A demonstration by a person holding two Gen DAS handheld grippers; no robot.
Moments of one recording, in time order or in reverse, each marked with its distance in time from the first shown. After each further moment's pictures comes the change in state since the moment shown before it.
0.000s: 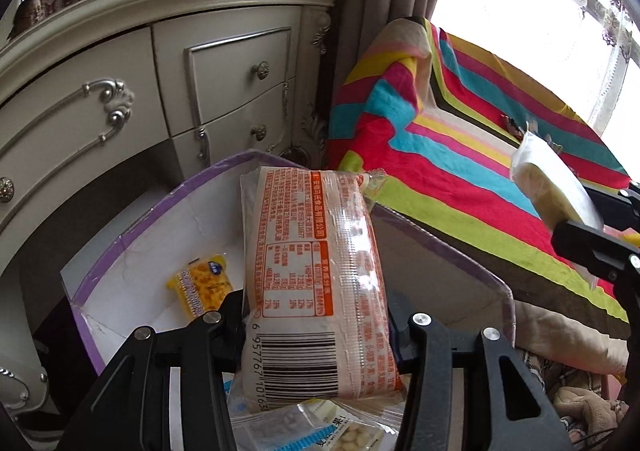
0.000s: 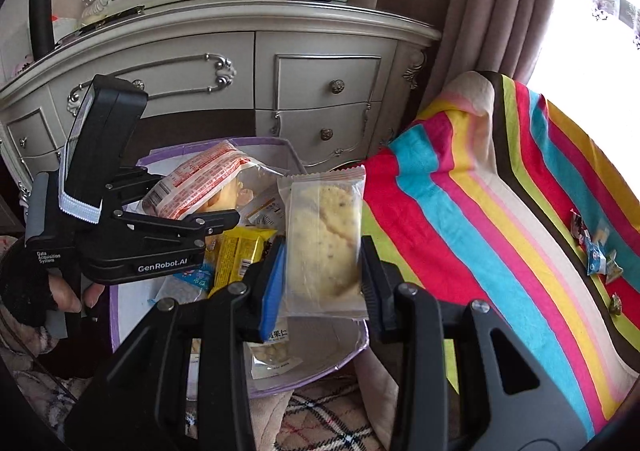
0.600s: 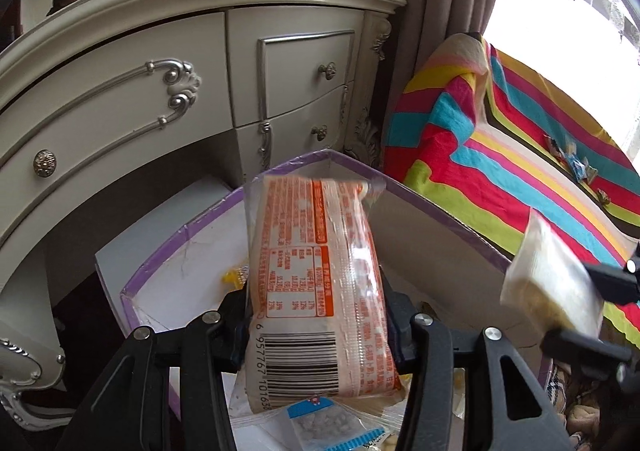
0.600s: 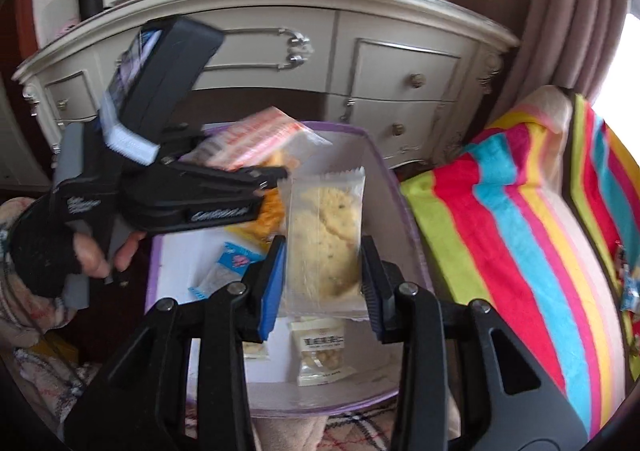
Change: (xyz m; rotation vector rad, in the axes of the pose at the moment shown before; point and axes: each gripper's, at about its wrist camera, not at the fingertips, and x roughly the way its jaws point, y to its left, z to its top) left arm -0.002 0.040 0.001 -0.093 -0.017 0.134; right arm 0.022 0.035 -0.005 -0.122 0.031 0.202
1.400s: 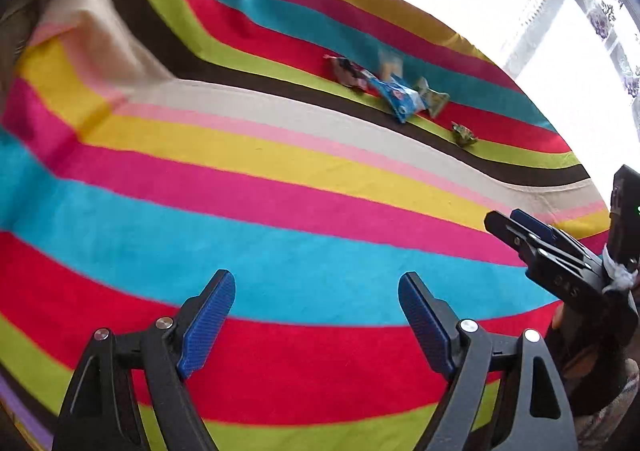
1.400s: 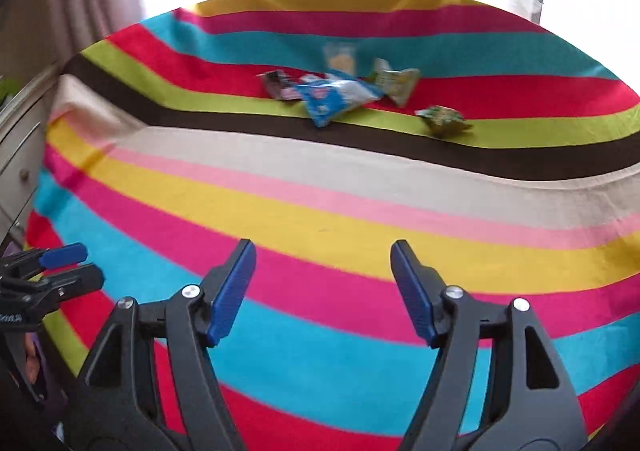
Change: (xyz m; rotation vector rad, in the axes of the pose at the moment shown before) left arm 0.096 -0.387 0.023 0.312 0.231 -0.558; right arm -0.114 -0.374 -0.230 0.864 0.014 -0.655
